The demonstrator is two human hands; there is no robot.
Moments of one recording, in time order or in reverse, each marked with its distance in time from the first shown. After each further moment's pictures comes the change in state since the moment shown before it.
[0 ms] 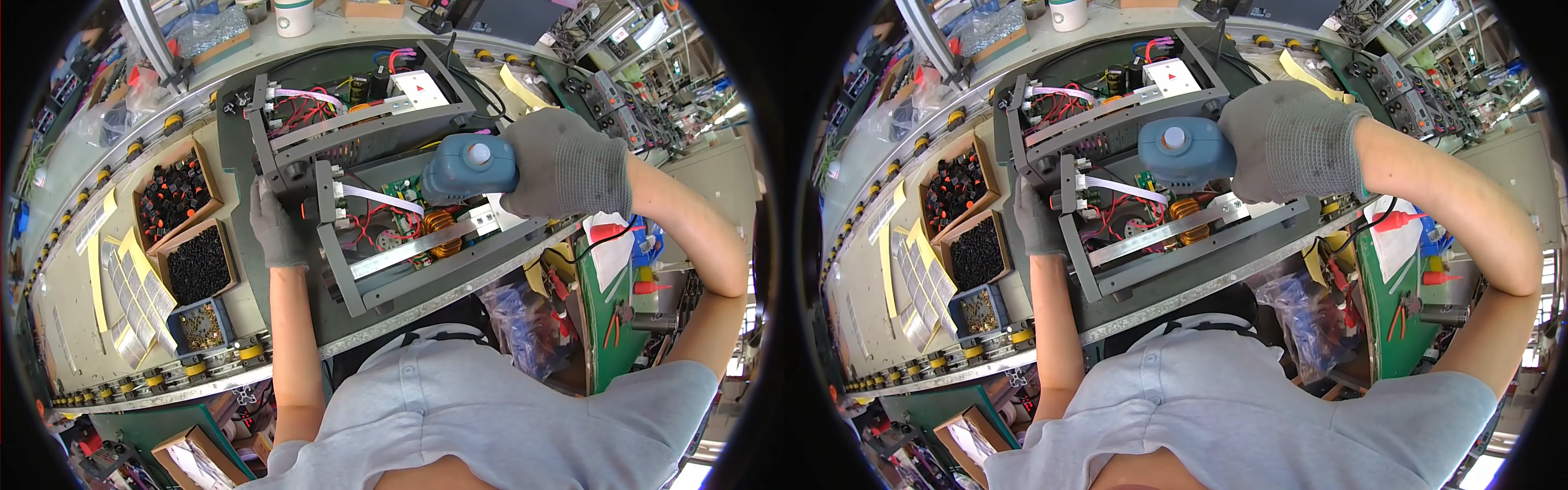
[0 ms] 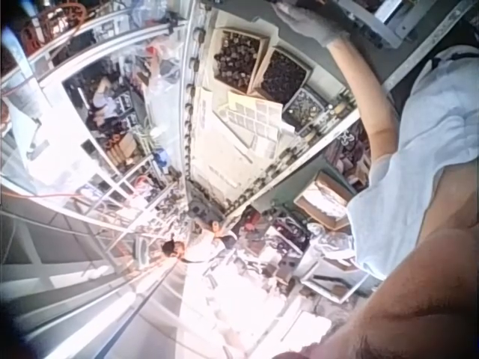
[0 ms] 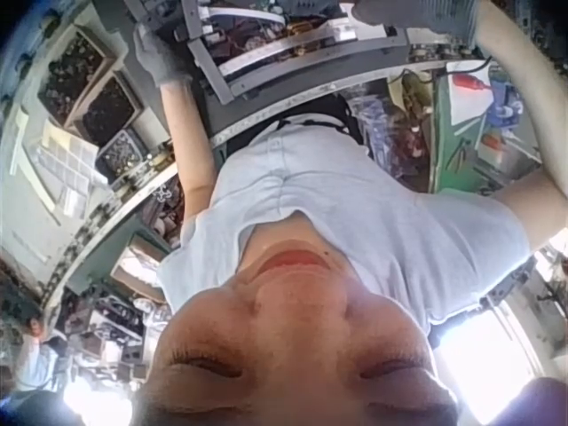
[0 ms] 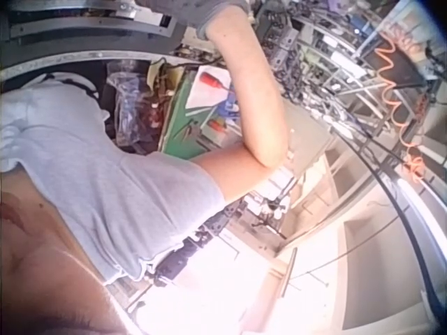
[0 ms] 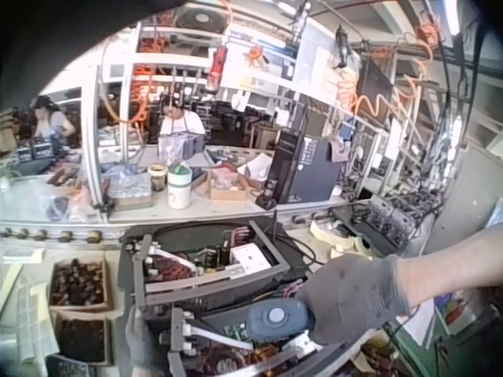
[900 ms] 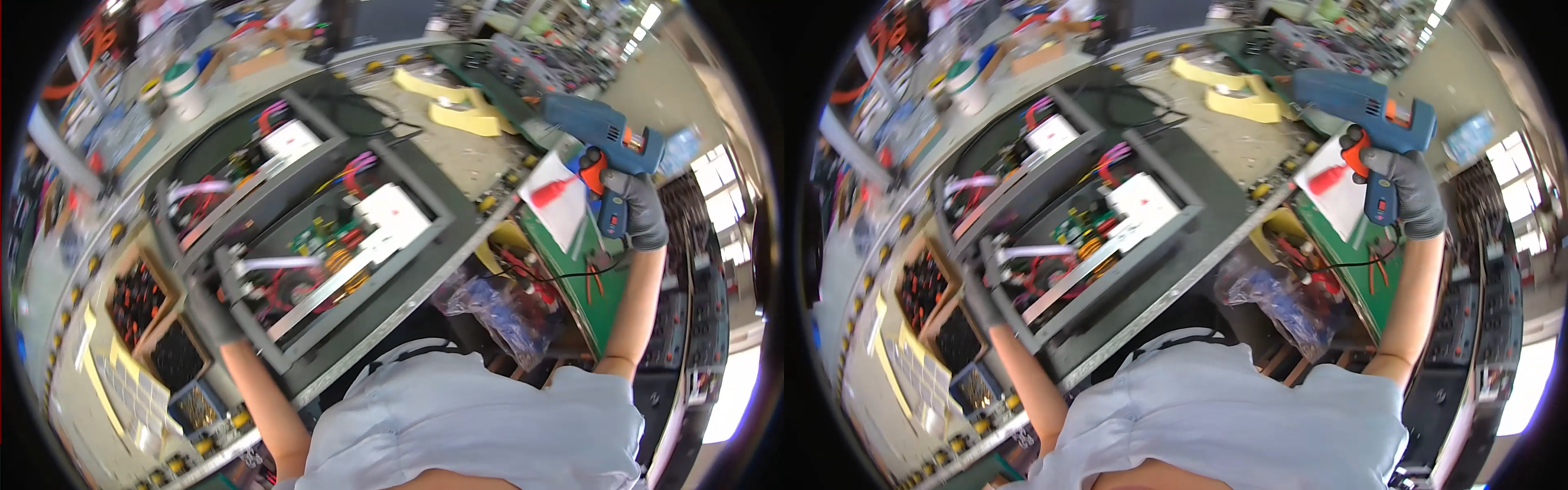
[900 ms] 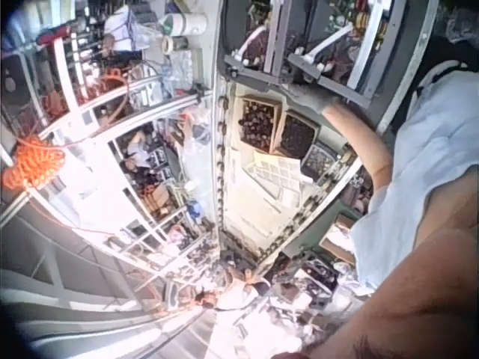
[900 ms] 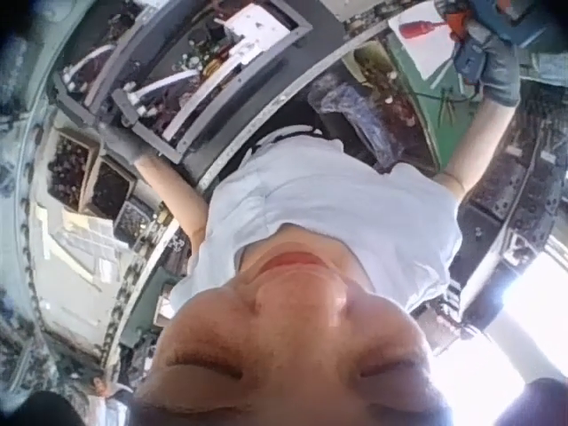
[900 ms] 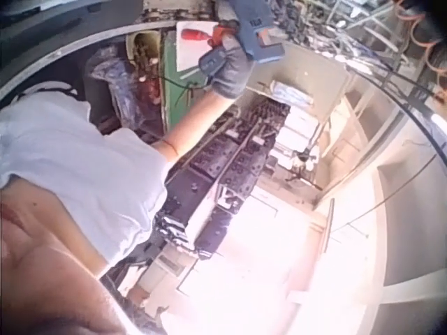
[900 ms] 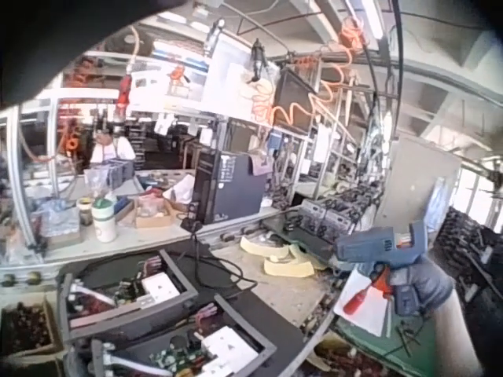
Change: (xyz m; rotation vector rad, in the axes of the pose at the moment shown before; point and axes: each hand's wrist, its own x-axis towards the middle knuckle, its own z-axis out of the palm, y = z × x) left_hand 0.001 0.005 0.002 -0.116 -0.041 -0.162; right_hand -0.185 0.134 0.168 1.553 0.988 0.476
